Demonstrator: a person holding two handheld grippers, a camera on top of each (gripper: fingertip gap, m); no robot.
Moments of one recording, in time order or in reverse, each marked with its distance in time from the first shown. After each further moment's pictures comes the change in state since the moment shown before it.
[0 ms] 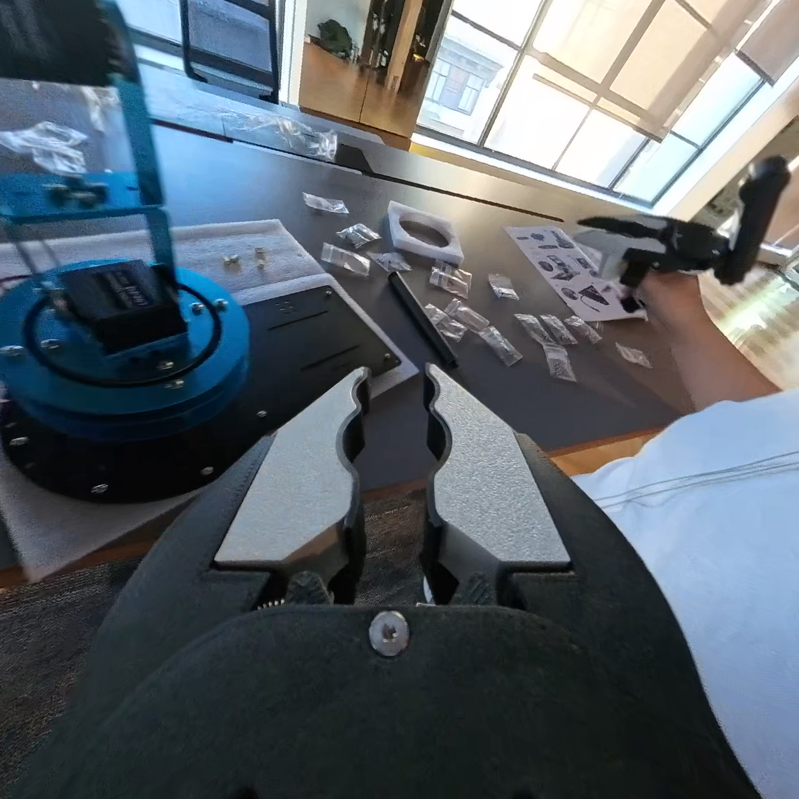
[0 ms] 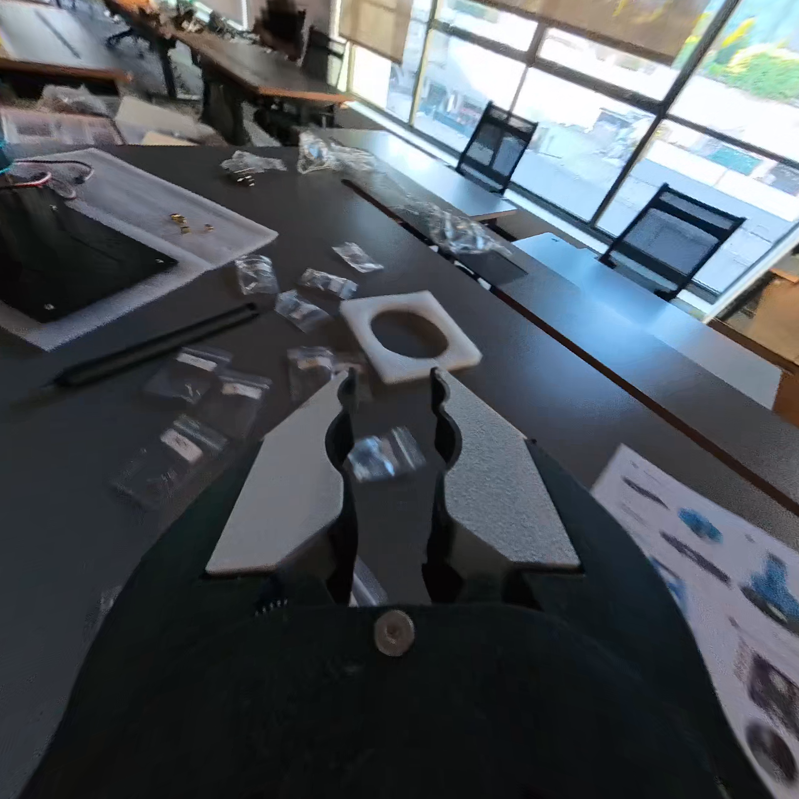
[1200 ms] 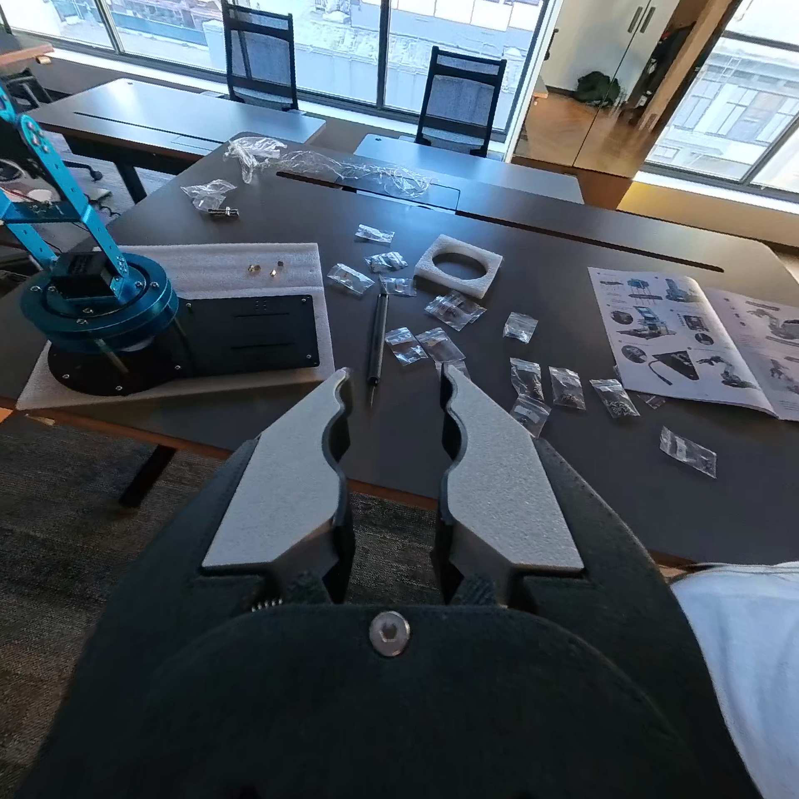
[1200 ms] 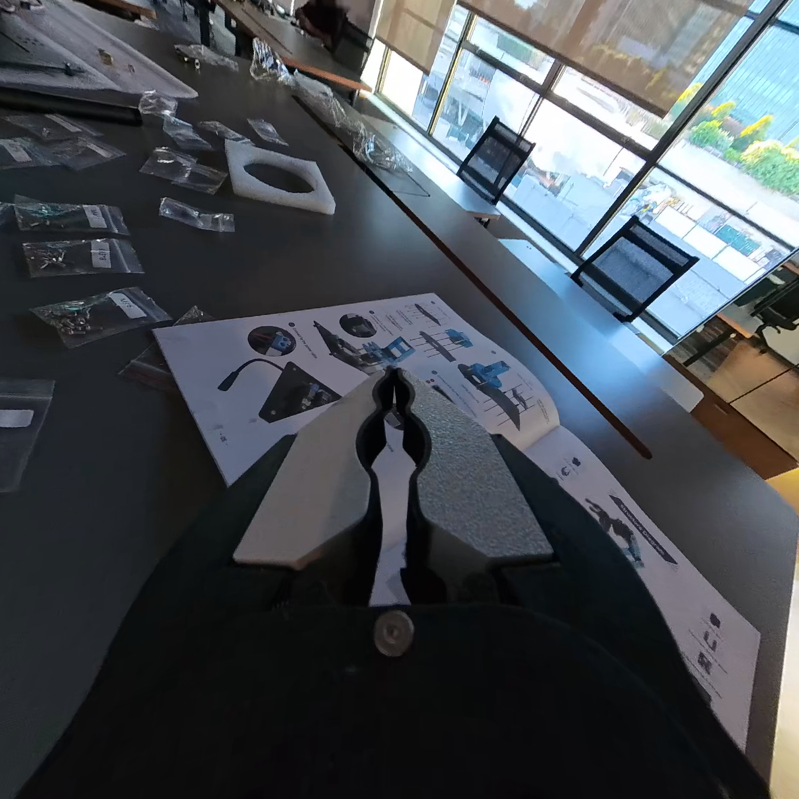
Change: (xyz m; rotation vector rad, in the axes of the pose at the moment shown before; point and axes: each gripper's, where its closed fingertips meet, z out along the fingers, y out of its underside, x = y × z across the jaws) left arm 0.204 -0.004 0.044 0.093 -0.579 0.019; right arm 0.198 0.124 -0.151 0.034 -0.067 -0.168
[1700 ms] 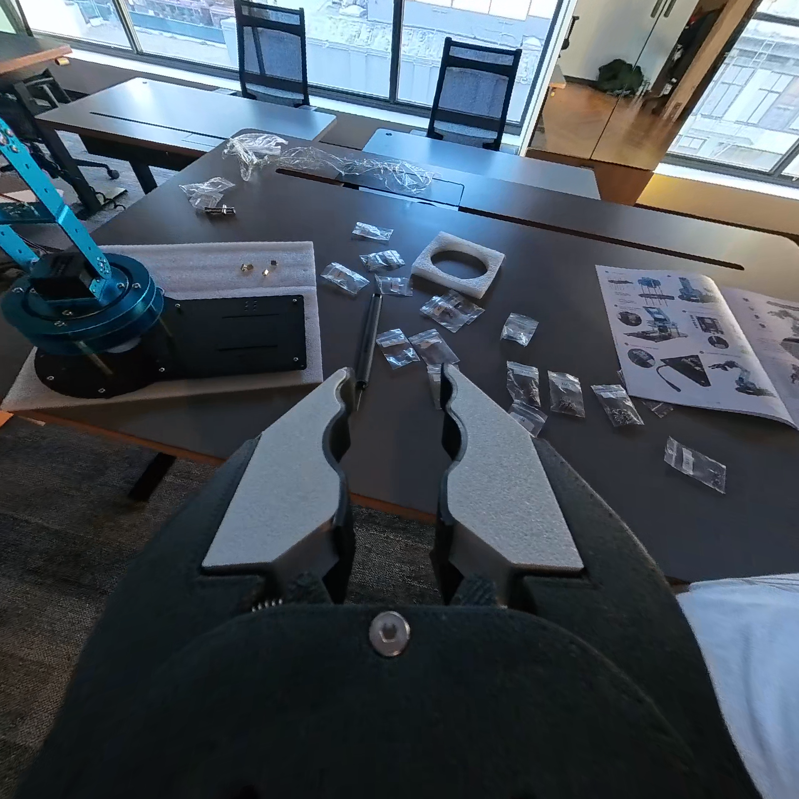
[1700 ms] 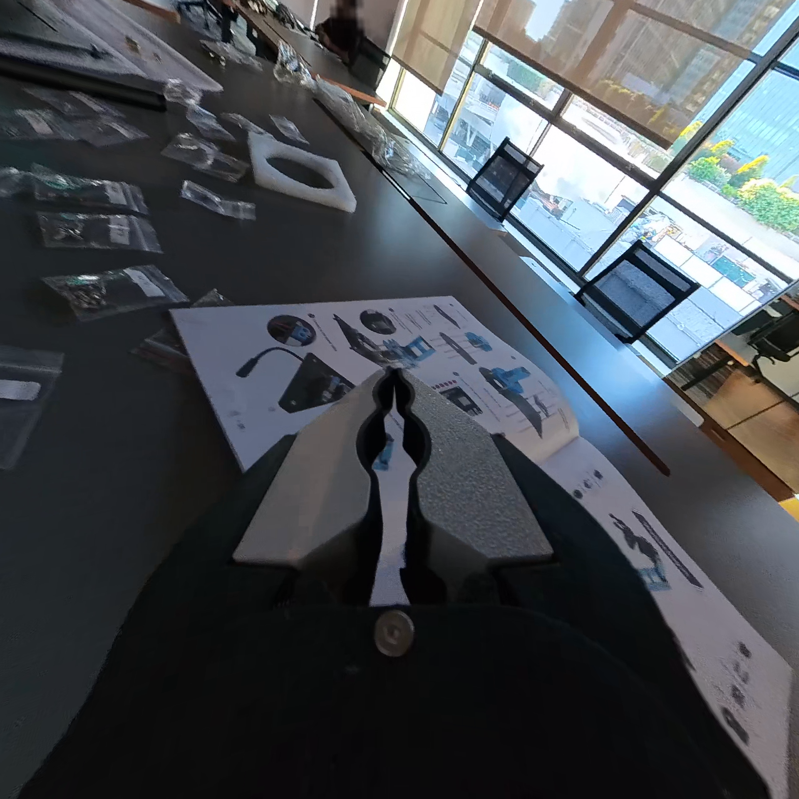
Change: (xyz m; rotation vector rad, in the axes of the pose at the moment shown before) left arm 0.021 0.001 0.016 -0.010 -0.038 0.011; right arm -0.019 0.009 0.006 0.030 -0.022 -0.050
